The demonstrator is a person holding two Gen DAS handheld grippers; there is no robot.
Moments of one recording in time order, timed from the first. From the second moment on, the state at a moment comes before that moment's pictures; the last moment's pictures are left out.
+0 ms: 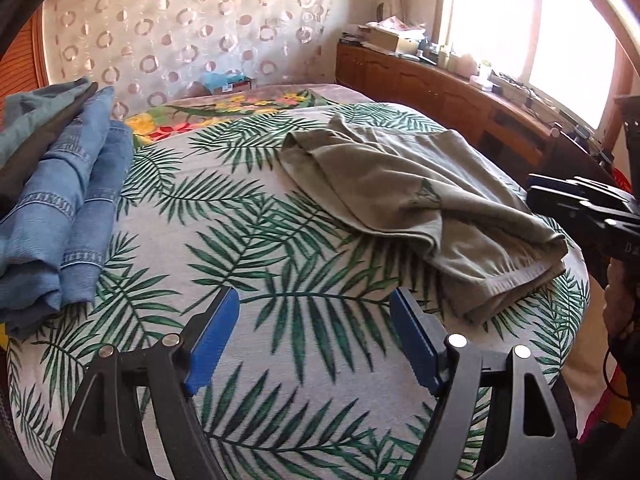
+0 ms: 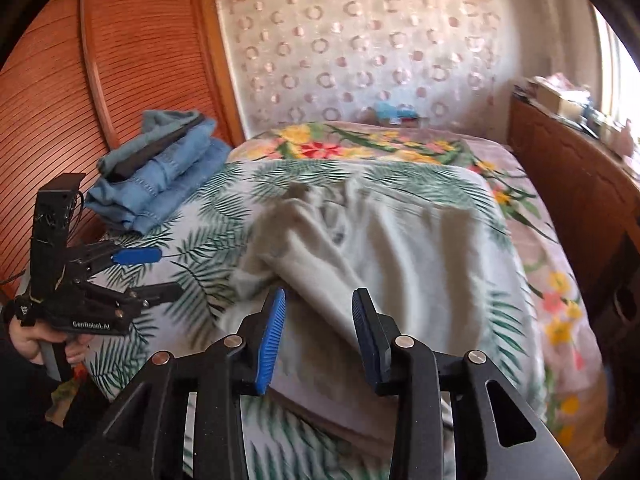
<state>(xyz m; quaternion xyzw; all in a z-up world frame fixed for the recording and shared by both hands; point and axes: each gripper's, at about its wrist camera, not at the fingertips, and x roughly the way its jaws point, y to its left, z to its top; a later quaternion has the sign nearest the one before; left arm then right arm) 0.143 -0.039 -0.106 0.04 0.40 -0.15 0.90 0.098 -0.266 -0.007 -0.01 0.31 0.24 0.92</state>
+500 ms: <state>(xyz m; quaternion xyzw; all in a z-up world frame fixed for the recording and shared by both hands) 0.141 -0.027 -0.109 0.03 0.40 -0.15 0.90 0.153 -0.196 -0.031 -0.07 0.35 0.30 0.88</state>
